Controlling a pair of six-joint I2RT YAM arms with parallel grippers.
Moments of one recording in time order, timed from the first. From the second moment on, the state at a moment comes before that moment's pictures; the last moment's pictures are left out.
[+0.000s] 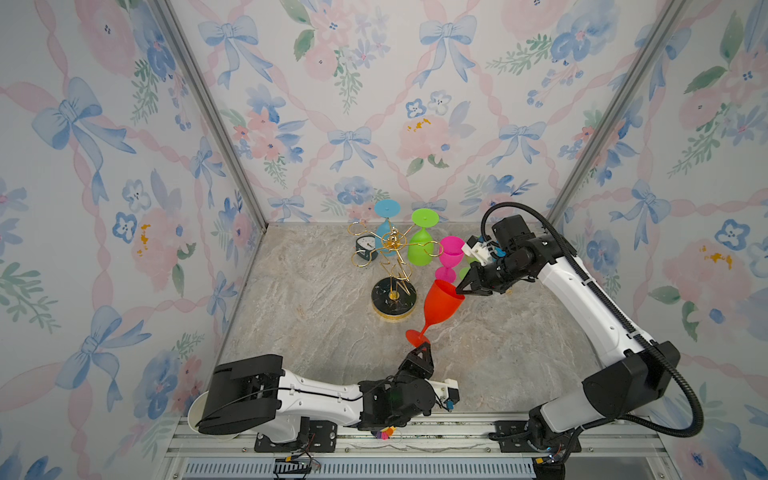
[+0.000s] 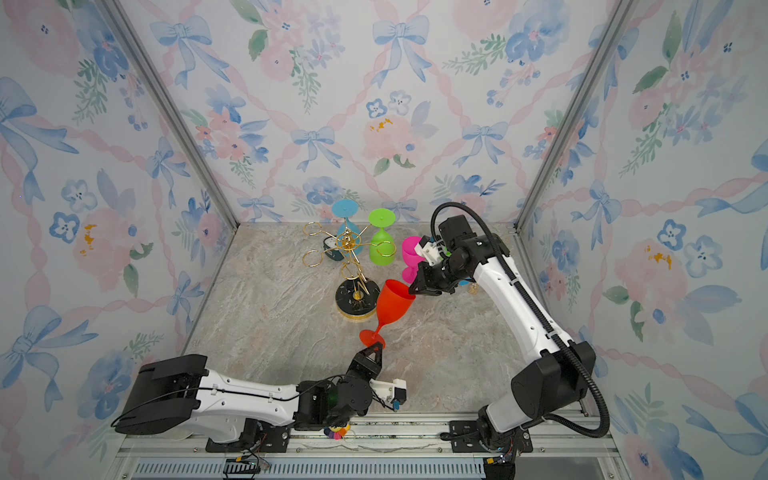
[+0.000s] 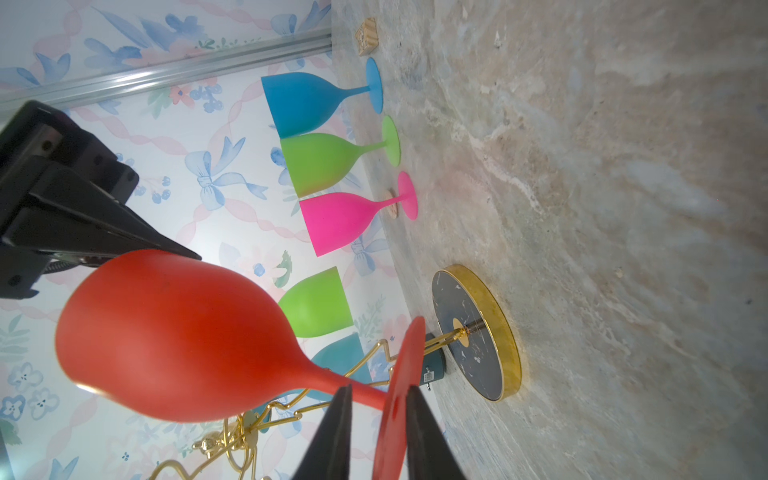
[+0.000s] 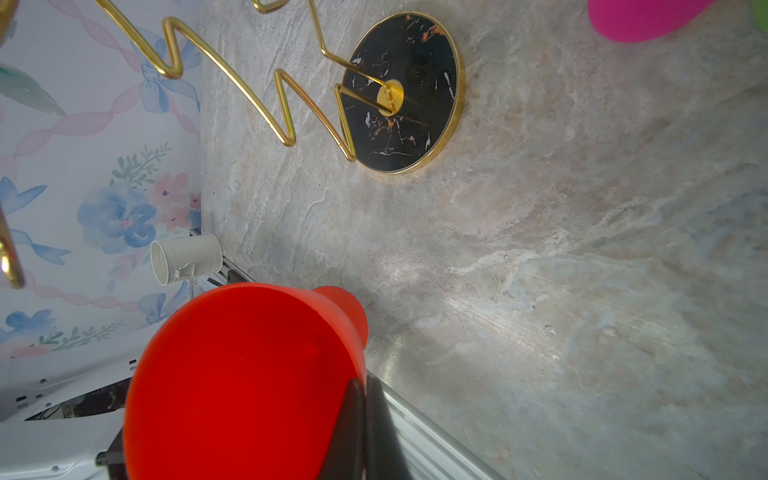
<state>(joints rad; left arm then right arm) -1.48 1.41 0.58 0.38 -0.98 1.38 0.35 1.54 1.60 -1.24 -0.57 0.25</state>
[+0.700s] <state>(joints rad) -1.49 1.32 0.73 0.14 -0.93 0.85 0.27 1.44 1.60 -1.22 -0.15 0.25</state>
